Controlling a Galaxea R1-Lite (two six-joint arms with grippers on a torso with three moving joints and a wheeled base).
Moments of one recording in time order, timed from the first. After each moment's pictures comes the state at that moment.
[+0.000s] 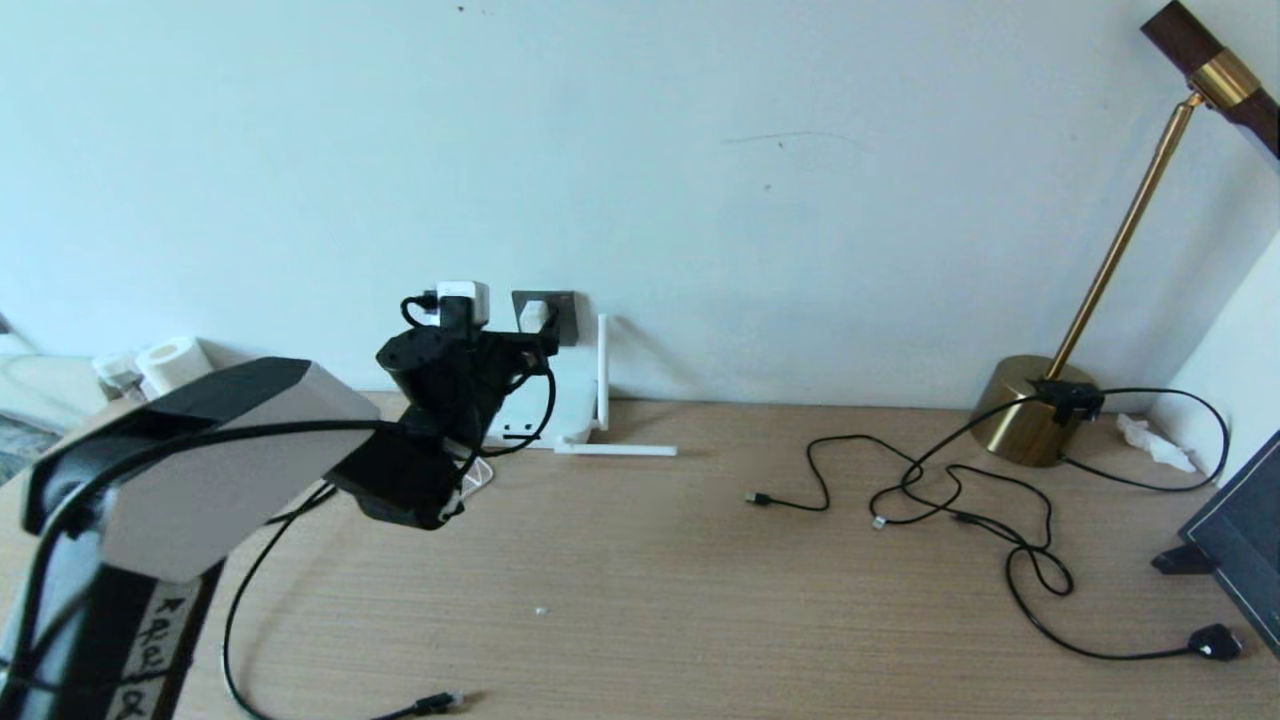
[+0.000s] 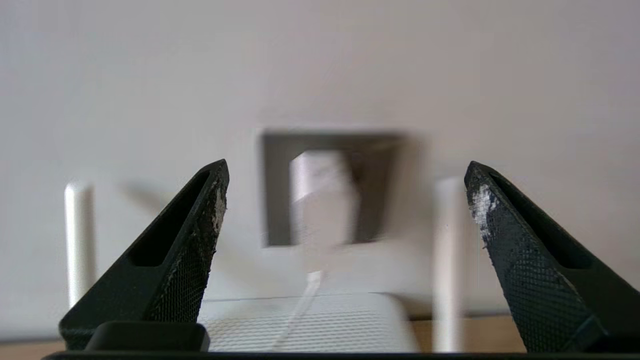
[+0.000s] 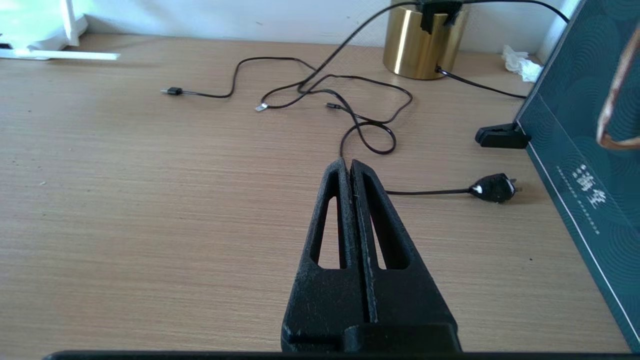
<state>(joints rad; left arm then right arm) -0.28 2.37 -1.31 -1.39 0.08 0.05 0.00 0.00 0.00 -0.01 0.00 0.00</state>
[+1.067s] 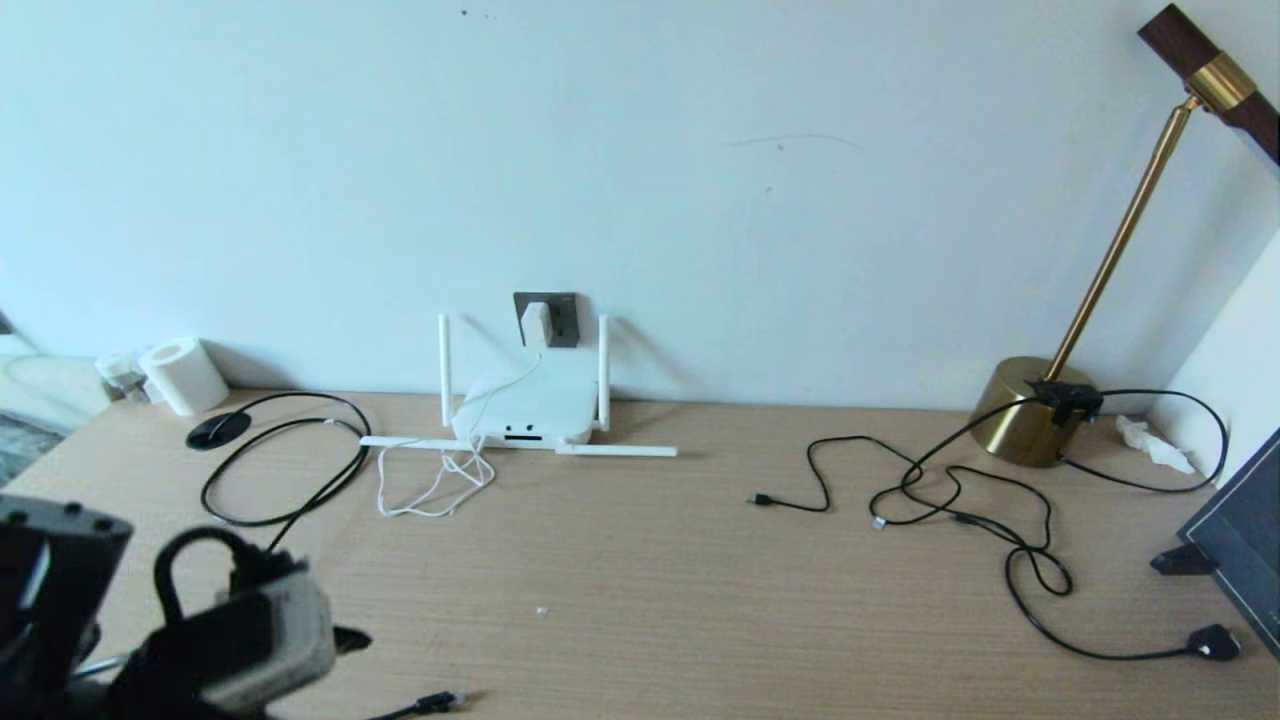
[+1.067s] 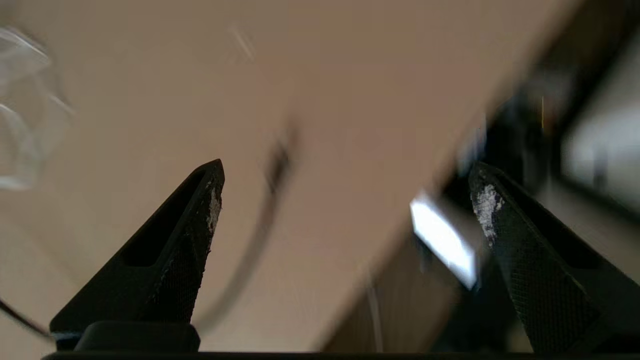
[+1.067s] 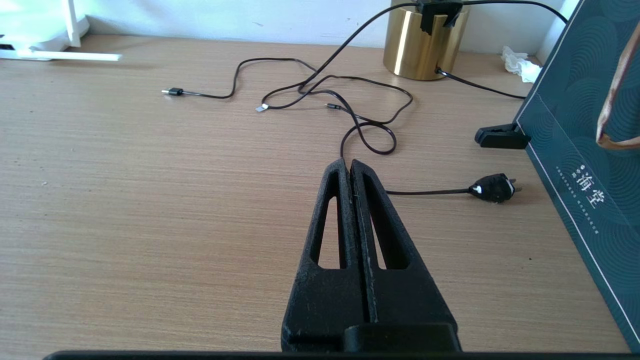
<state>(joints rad) -0.30 1.16 -0.55 0.25 -0.27 0.69 0.00 0.00 0.00 -0.01 0.00 0.00</state>
